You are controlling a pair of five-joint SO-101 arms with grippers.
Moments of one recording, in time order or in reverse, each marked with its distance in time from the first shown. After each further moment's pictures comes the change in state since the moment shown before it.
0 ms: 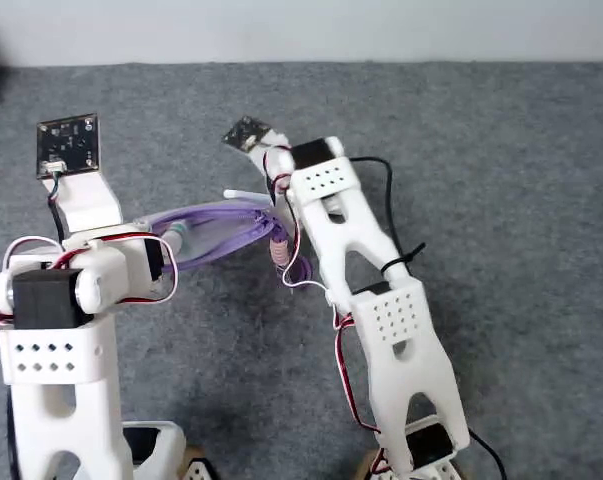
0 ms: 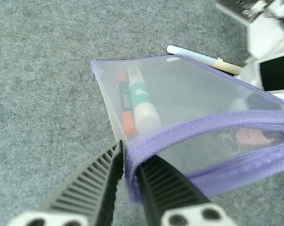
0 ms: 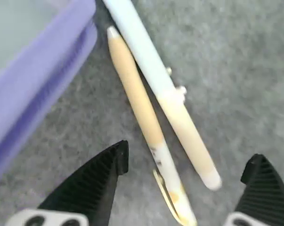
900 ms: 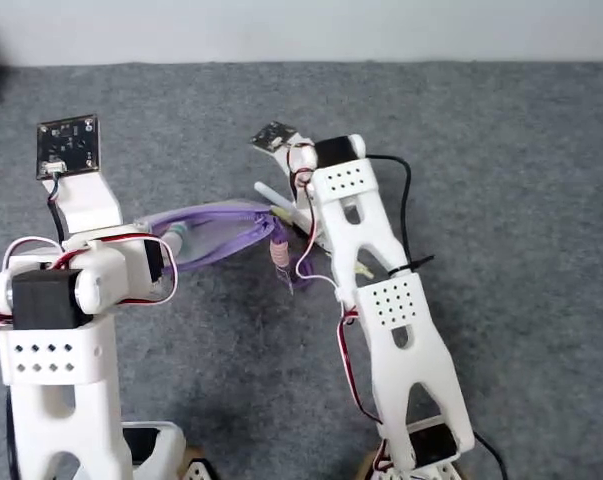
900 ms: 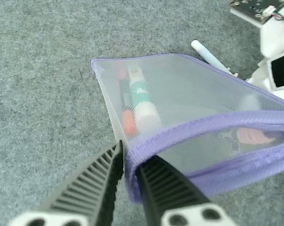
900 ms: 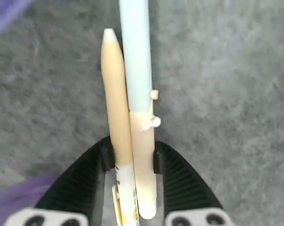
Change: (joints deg) left arm 0.0 0.0 0.0 0.5 0.0; right arm 5.5 15.2 -25.0 17.4 0.3
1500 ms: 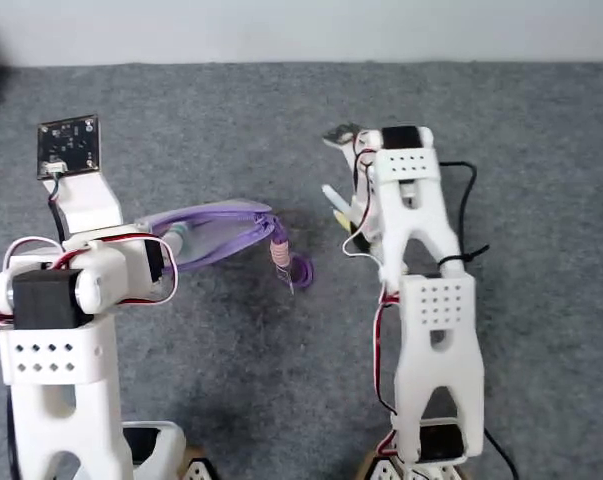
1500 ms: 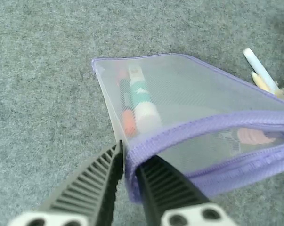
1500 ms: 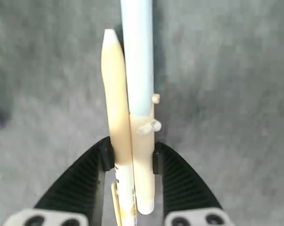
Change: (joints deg) left arm 0.0 0.0 0.0 0.0 0.0; right arm 11.8 -17.2 27.9 0.3 -0.1
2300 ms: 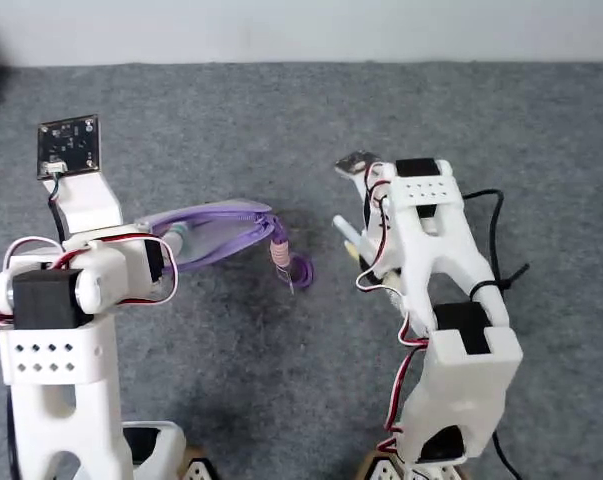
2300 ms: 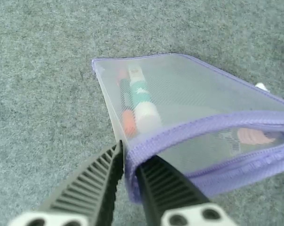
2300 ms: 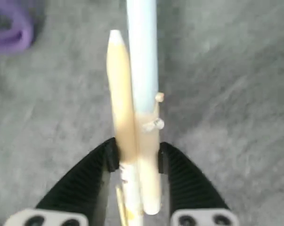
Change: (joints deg) left arm 0.0 0.0 0.0 0.0 0.0; right arm 0.0 -34.0 48.5 -17.7 -3.3
